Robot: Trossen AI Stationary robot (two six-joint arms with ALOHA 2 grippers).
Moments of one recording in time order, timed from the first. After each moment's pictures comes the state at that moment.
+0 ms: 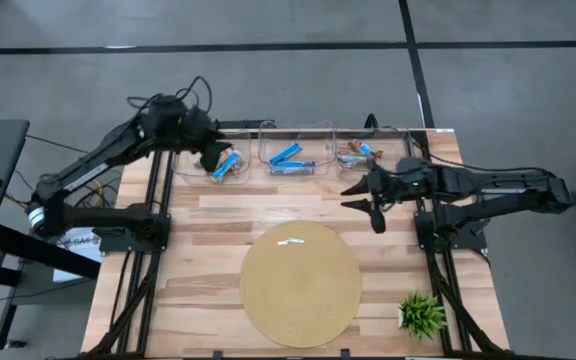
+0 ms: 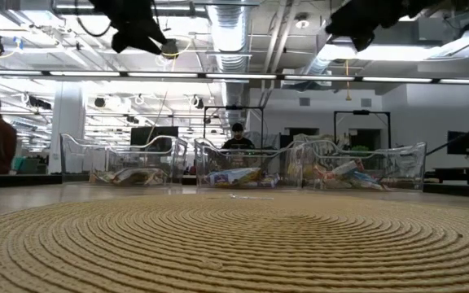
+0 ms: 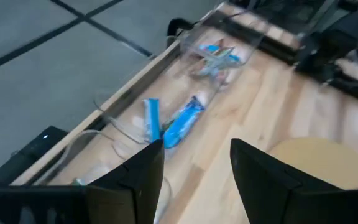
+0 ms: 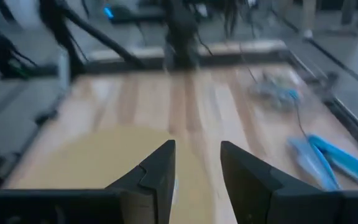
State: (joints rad) left arm 0.64 1.04 1.16 -0.68 0.18 -0.08; right arm -0.06 0.88 0.75 -0.25 -0.08 -0.01
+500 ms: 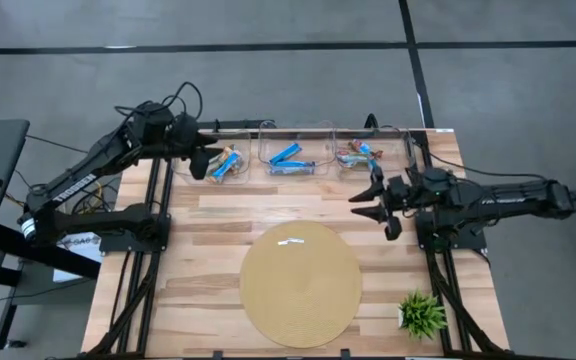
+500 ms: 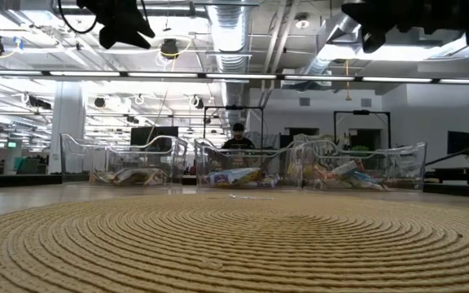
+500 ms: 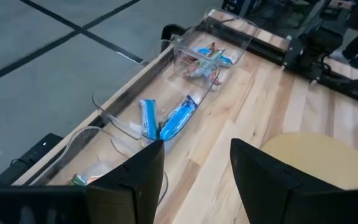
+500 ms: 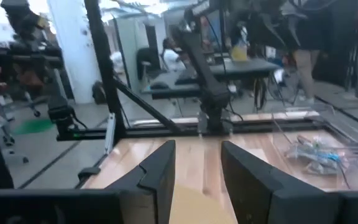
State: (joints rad) left arm 0.64 0.91 1.08 -0.68 0.20 -0.07; right arm -0.05 0.68 0.42 0.26 -0.21 0.07
